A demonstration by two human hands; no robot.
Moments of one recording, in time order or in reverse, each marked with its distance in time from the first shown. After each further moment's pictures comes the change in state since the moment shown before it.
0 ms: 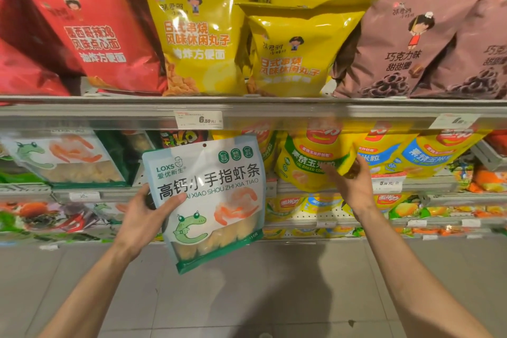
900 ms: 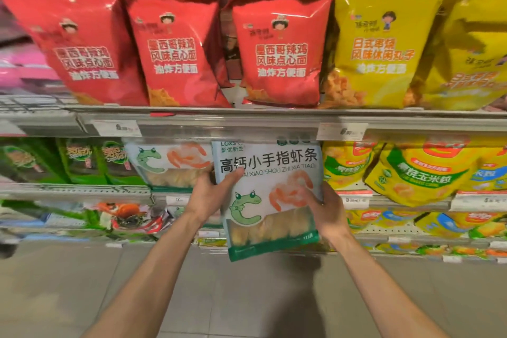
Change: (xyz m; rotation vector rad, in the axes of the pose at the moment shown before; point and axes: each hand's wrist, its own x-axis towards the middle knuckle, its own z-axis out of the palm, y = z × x) left_hand 0.077 0.009 -0.132 -0.019 -0.090 0.047; right_hand -0.132 -0.044 0.278 -0.024 -0.182 -0.015
